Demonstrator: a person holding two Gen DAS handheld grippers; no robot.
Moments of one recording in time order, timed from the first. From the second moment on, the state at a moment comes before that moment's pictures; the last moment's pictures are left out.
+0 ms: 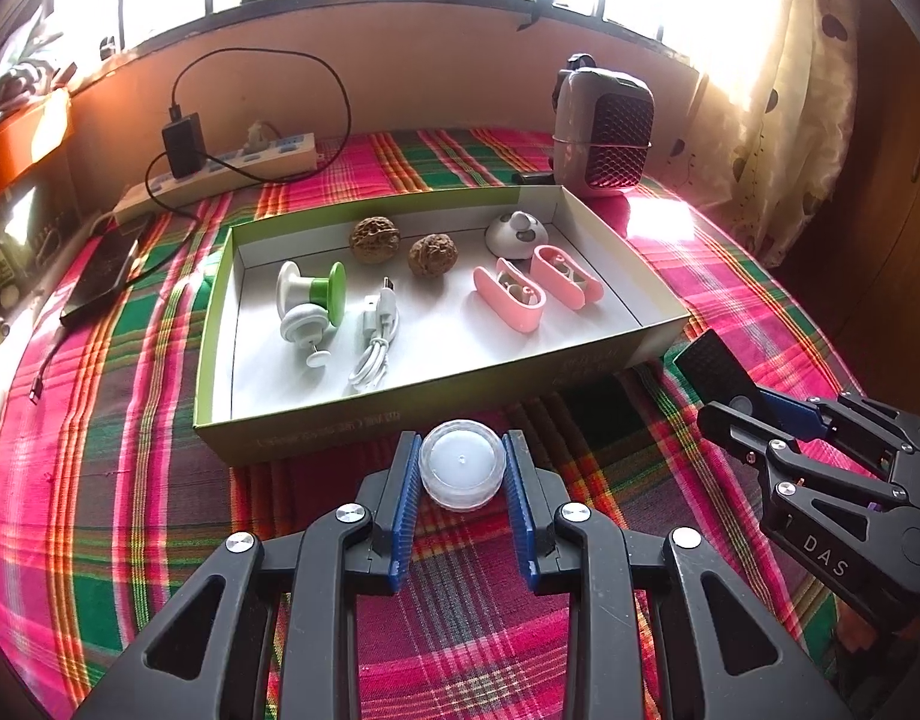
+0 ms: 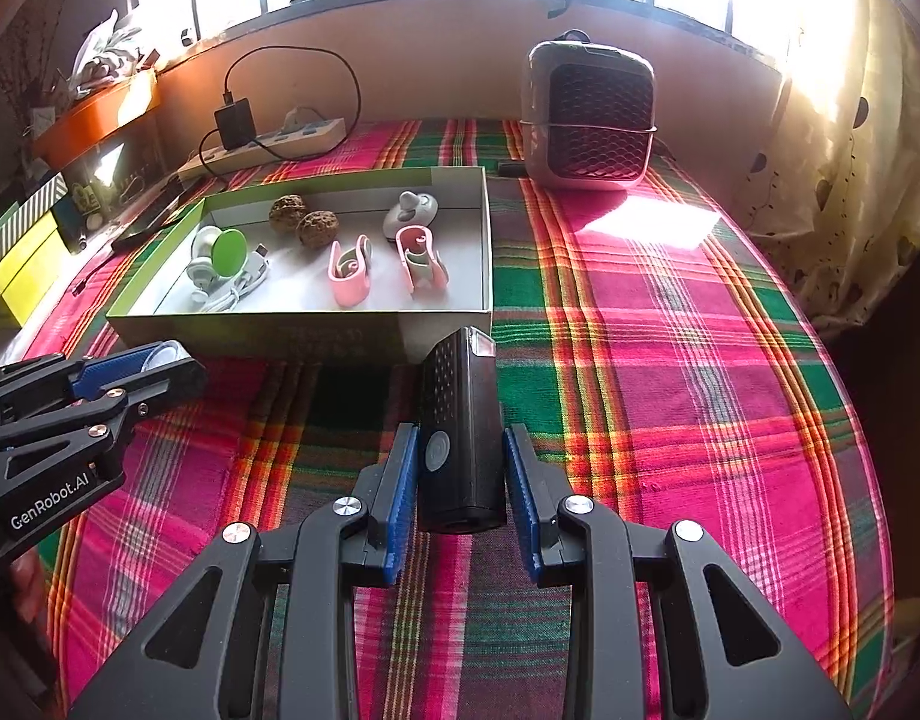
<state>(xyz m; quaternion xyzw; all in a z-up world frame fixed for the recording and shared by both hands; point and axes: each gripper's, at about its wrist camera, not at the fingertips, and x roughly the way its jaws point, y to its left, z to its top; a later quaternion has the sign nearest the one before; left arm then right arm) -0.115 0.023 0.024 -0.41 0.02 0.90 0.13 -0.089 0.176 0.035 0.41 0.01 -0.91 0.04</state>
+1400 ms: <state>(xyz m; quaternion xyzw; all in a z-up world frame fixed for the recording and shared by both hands) -0.149 0.016 0.046 -0.40 0.00 0.91 0.13 -0.130 0.157 0.072 0.39 0.02 -0.92 0.08</state>
